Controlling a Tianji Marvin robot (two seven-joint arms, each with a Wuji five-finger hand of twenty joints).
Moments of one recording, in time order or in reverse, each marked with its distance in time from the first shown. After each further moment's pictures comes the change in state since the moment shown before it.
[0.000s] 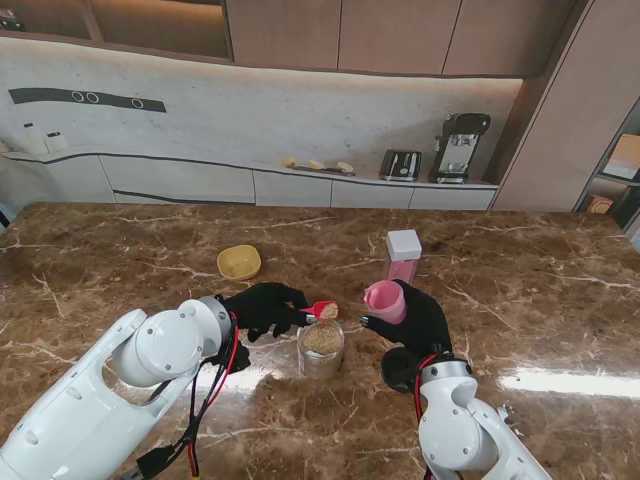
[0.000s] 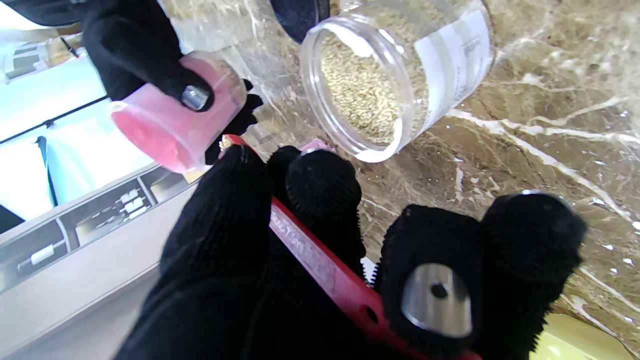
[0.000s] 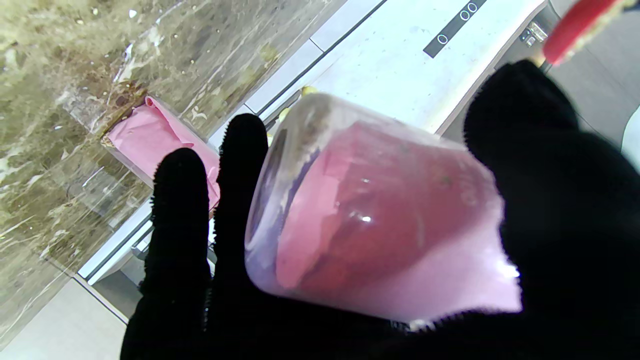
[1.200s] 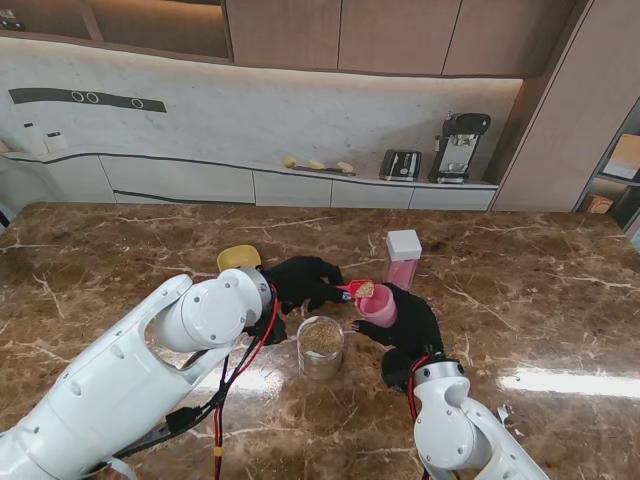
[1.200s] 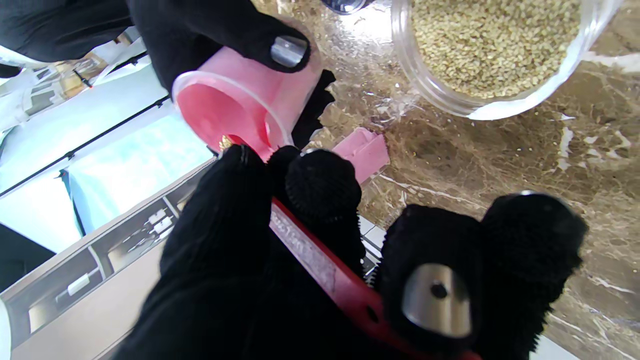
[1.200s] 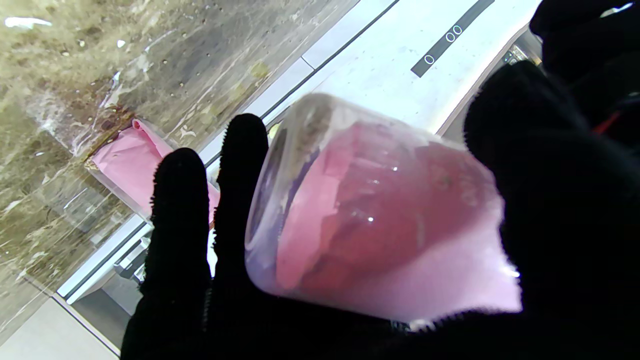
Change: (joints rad) left arm -0.246 -0.034 0.217 0.061 -0.012 0.075 0.048; right arm 0.025 0.004 -0.033 0.035 -0.016 -0.029 0.007; left_hand 0.000 0.000 0.000 0.000 0.000 0.000 0.000 0.000 0.000 0.000 0.000 0.000 0.000 0.000 0.000 0.000 0.000 0.001 0.000 0.001; right_hand 0.000 0.000 0.000 0.000 0.000 0.000 0.000 0.000 0.000 -0.001 0.000 0.000 0.000 -0.001 0.000 0.000 0.000 0.000 0.000 0.000
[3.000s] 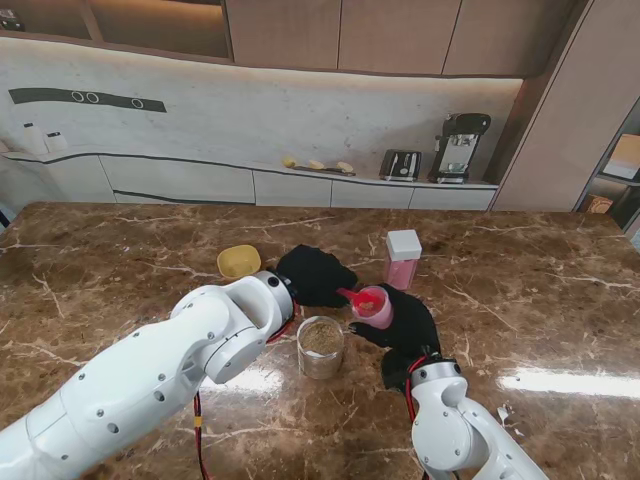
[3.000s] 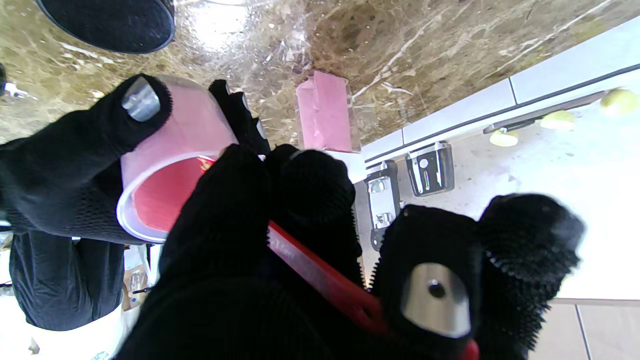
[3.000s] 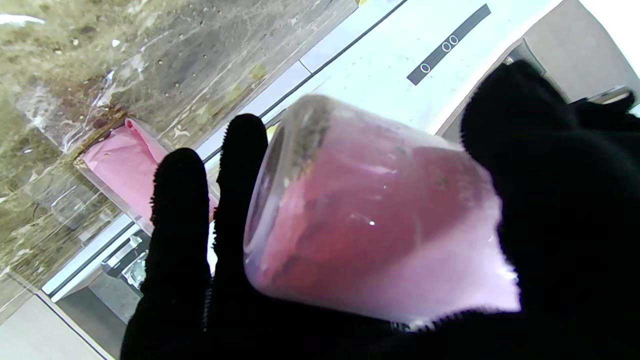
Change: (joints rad) left arm -0.071 0.035 0.163 -0.014 0.859 -0.357 0.062; right arm 0.007 0.004 -0.014 0.006 -0.035 -0.001 -0.009; left_hand 0.000 0.000 -0.003 -0.001 0.015 -0.014 0.002 -0.001 0.000 -0.033 0.000 0.000 0.000 -0.008 0.000 0.000 0.015 -0.021 0.000 0.000; right_hand 0.005 0.000 0.009 0.000 0.000 0.004 0.000 0.000 0.000 0.000 0.000 0.000 0.000 0.000 0.000 0.000 0.000 -0.001 0.000 0.000
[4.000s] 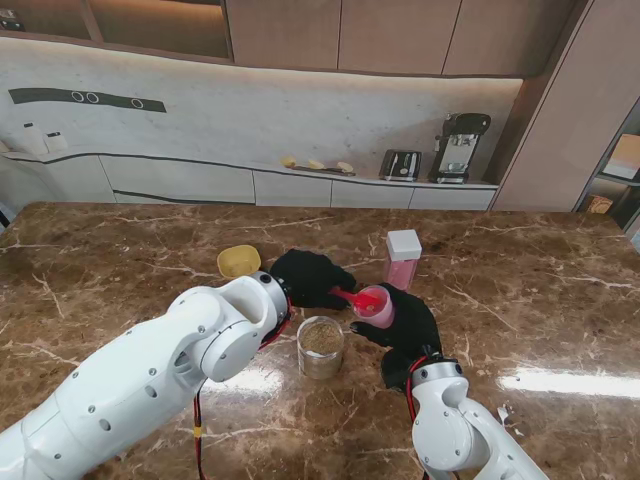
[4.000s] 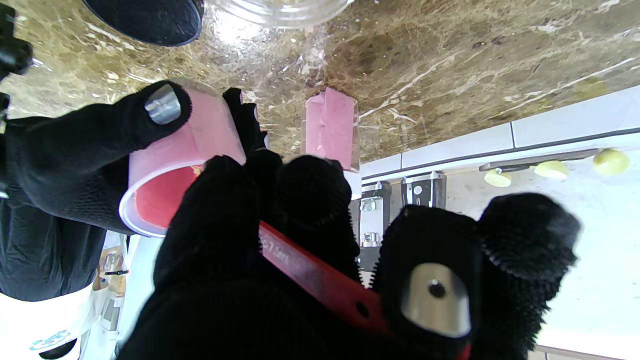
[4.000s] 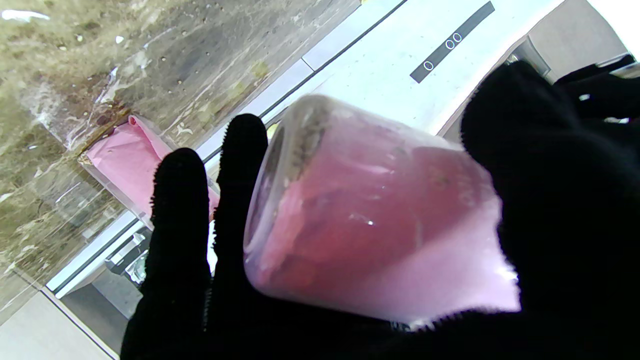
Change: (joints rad) left arm 0.022 0.001 -0.032 -0.007 -0.128 0.048 -0.046; right arm -0.005 0.000 0.004 -0.007 0.001 0.010 -0.001; left_hand -0.032 0.085 -0.099 0.000 -0.063 -0.176 -0.076 0.068 0.000 -0.023 0.000 0.049 0.000 0.000 0.000 0.000 -0.028 0.005 0.000 0.012; right_hand 0.000 0.000 0.000 0.000 0.000 0.000 0.000 0.000 0.000 0.000 0.000 0.000 0.000 0.000 0.000 0.000 0.000 0.000 0.000 0.000
